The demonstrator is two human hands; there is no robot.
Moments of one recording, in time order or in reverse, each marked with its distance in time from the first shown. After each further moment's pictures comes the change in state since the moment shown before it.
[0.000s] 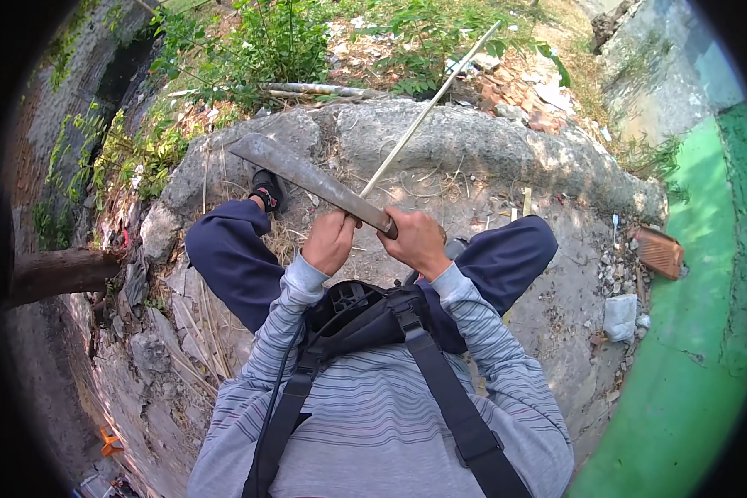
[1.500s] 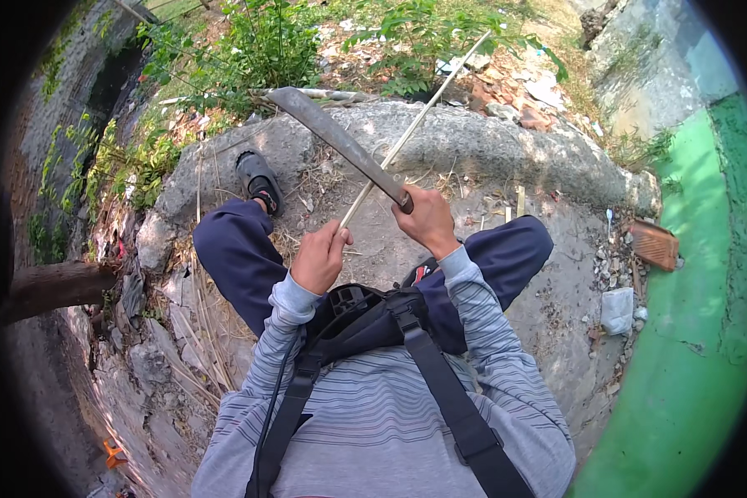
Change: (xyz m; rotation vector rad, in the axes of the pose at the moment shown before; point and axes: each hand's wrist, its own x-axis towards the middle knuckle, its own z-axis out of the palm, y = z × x) left_hand -0.011 0.027 -0.022 -0.030 -0.033 -0.129; right_hand 0.034 0.027 -0.016 -0.009 0.069 0.146
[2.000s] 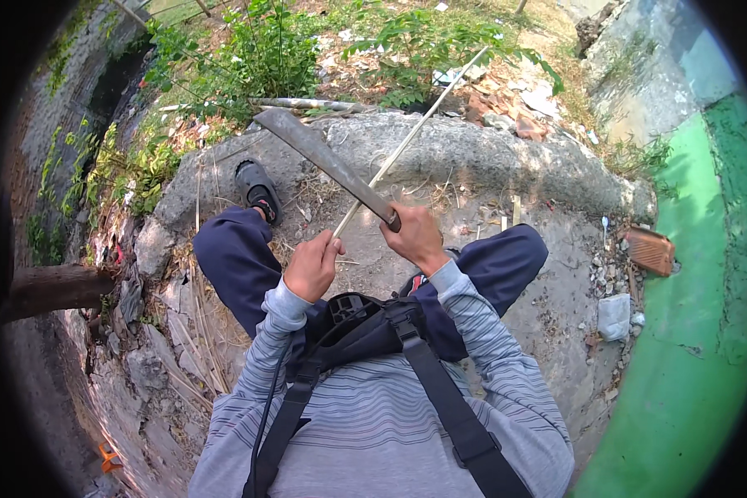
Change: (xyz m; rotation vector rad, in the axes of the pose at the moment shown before) left_hand -0.007 -0.003 -0.013 0.040 -0.007 0.001; right_hand -0.008 -0.011 0.006 0.127 0.072 -0.125
